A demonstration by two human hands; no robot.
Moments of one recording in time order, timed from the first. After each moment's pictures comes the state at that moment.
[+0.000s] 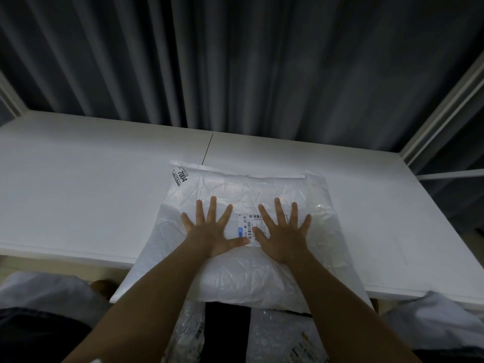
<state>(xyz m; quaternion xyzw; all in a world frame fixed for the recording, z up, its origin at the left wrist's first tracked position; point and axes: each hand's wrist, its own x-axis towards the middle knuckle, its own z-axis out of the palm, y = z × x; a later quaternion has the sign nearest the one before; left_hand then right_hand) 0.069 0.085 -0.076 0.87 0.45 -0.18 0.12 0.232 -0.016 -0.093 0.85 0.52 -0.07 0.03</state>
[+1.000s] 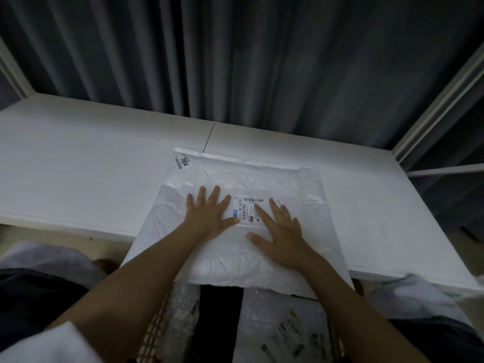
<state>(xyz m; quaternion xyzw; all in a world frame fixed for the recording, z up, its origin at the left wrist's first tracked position) 0.055 0.066 -0.064 0.89 0.42 -0.11 0.11 0.210 -0.078 -0.049 0.78 0.58 -0.22 -0.08</state>
